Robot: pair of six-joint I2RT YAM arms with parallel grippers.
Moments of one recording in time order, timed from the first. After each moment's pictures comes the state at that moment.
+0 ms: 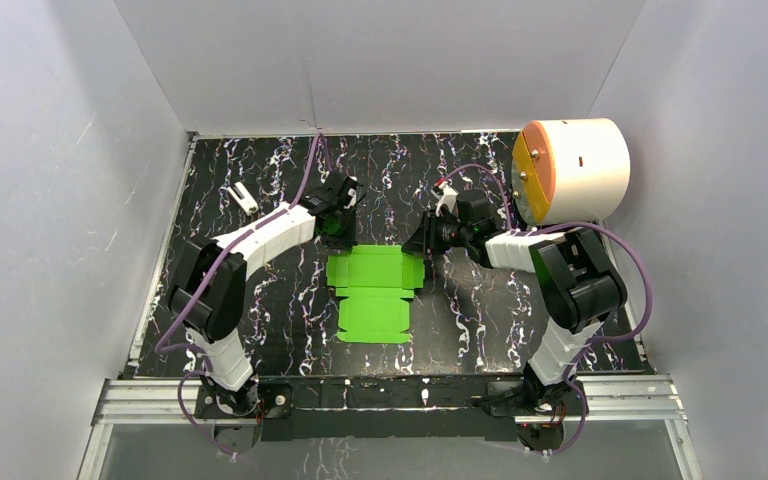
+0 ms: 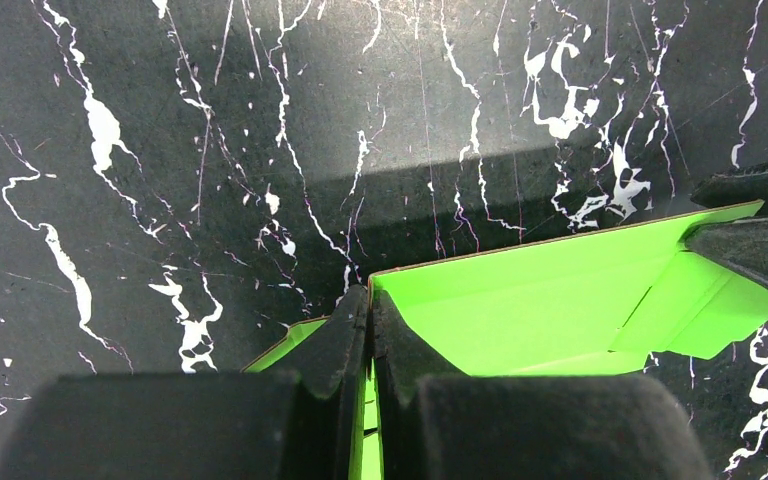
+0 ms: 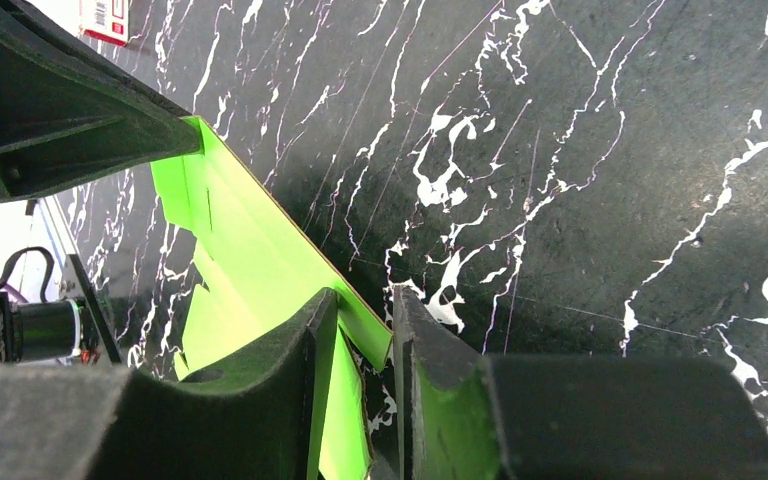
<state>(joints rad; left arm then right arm) -0.56 1.76 1.27 -0.59 -0.06 -0.42 0.43 1.75 0.82 0.33 -0.62 0.45</state>
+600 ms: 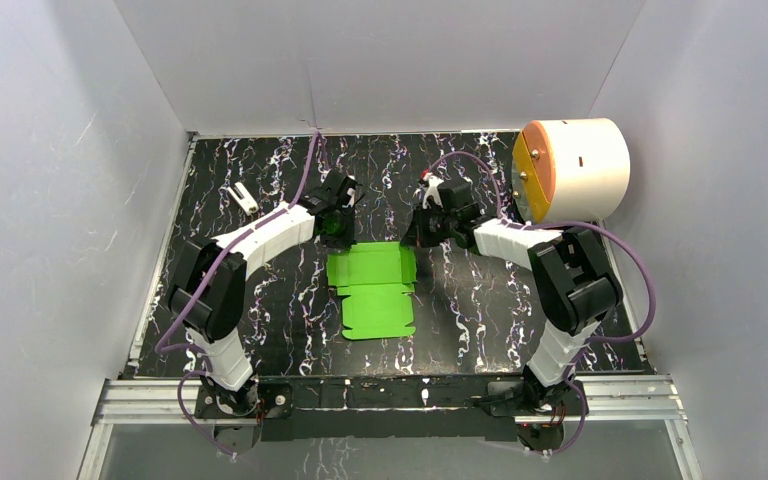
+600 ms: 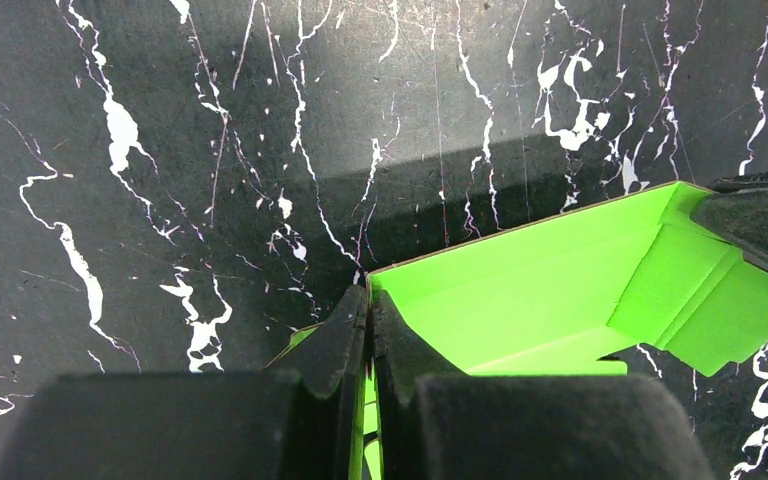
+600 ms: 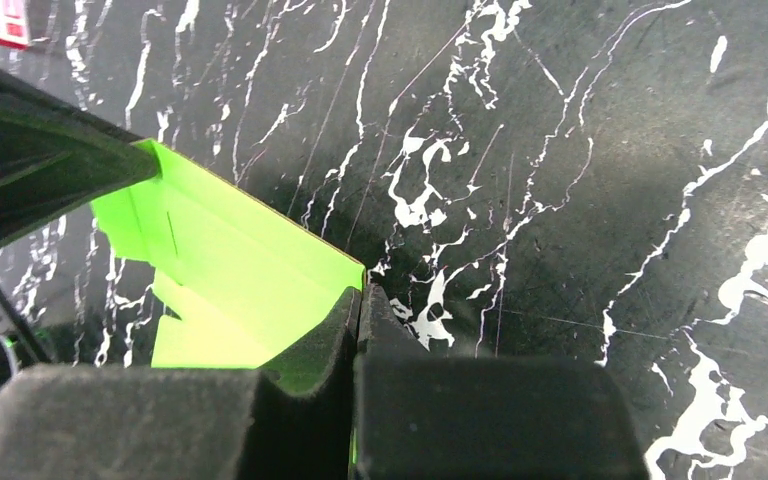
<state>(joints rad) -0.56 1.76 1.27 -0.58 -0.07 -0.43 0.49 1.75 0.97 0.10 -0.47 0.39</state>
